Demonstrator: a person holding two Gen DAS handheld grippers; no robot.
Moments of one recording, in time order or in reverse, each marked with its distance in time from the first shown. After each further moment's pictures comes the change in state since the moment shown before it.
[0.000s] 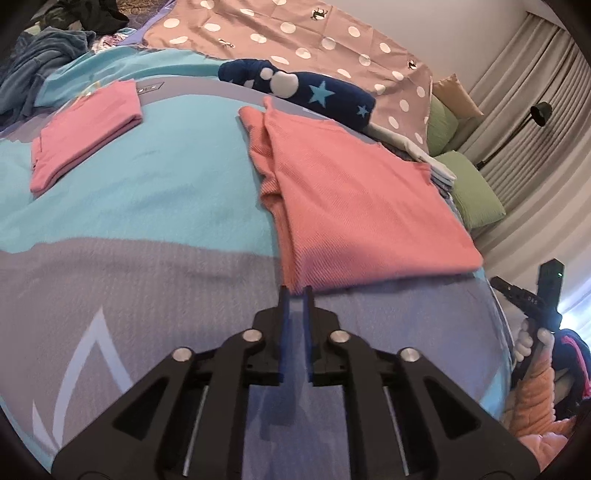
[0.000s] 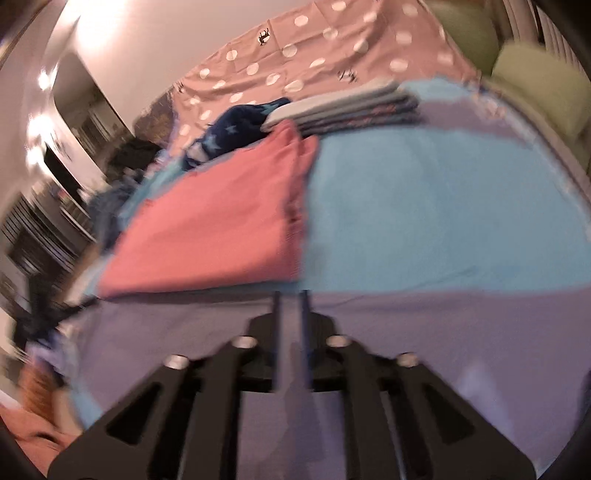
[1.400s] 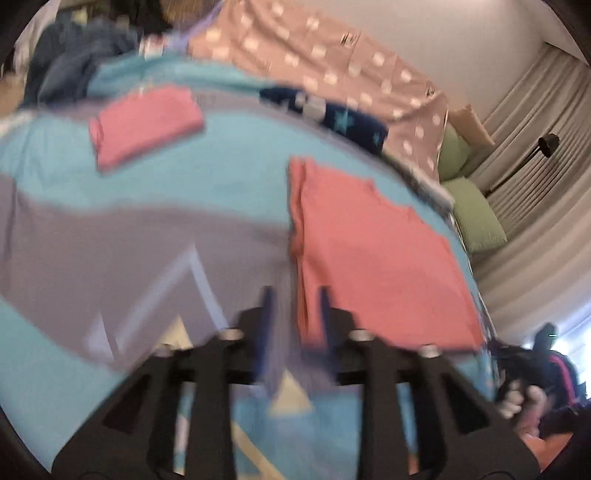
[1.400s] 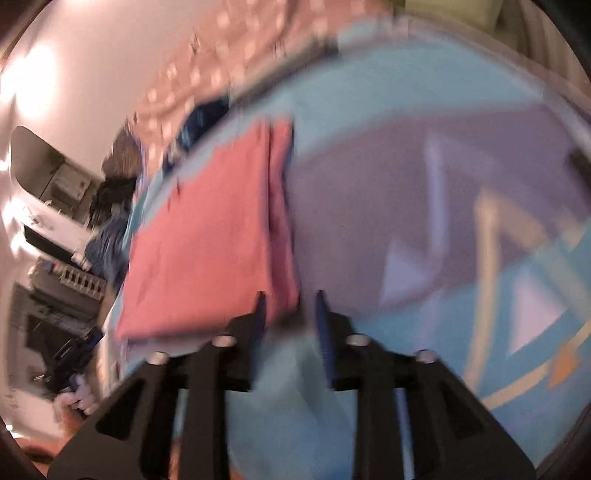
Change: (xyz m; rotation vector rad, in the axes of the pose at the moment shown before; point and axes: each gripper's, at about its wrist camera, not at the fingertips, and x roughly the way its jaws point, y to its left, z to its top) left arm -0.093 0.015 -0.022 -0.081 -0.105 0.066; right arm -0.089 0.026 -0.079 0.224 -0.070 -0.131
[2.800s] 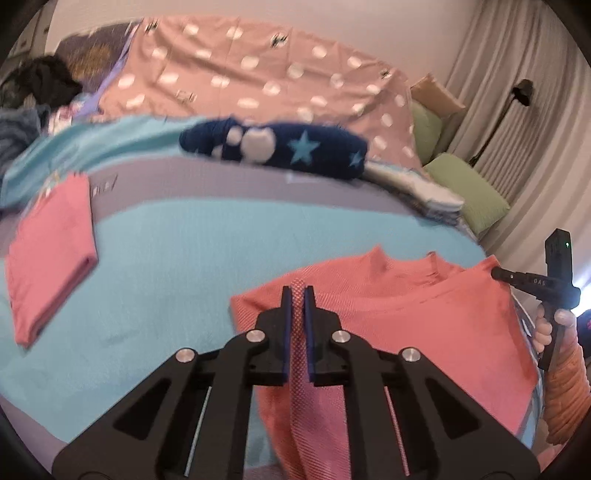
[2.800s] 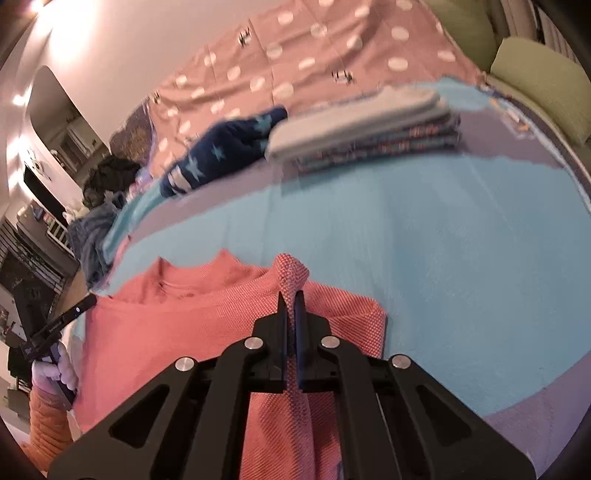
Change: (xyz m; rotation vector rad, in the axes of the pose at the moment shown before) left arm 0.155 -0.043 0.118 0.292 -0.039 -0.076; right arm 0.148 0.068 0.146 -0.221 -0.007 0.030
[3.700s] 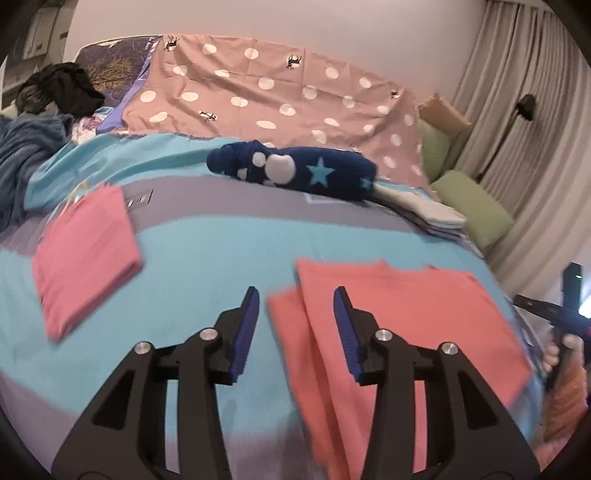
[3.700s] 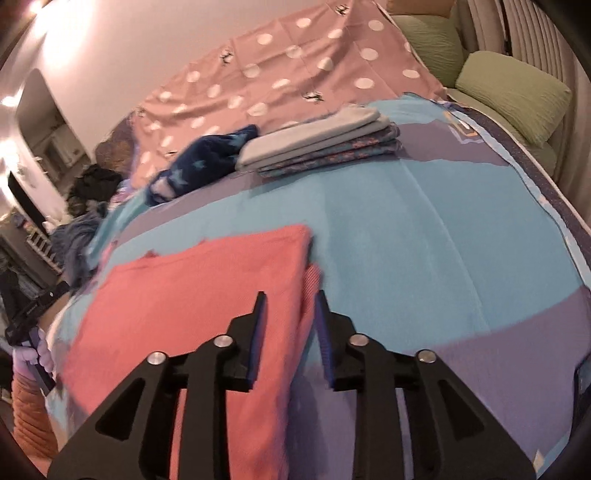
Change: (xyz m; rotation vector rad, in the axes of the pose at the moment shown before) left arm -0.062 0.015 -0.017 -0.033 -0.046 0.038; right arm -0.060 -0.020 -0.044 -0.013 -0.024 -0.094
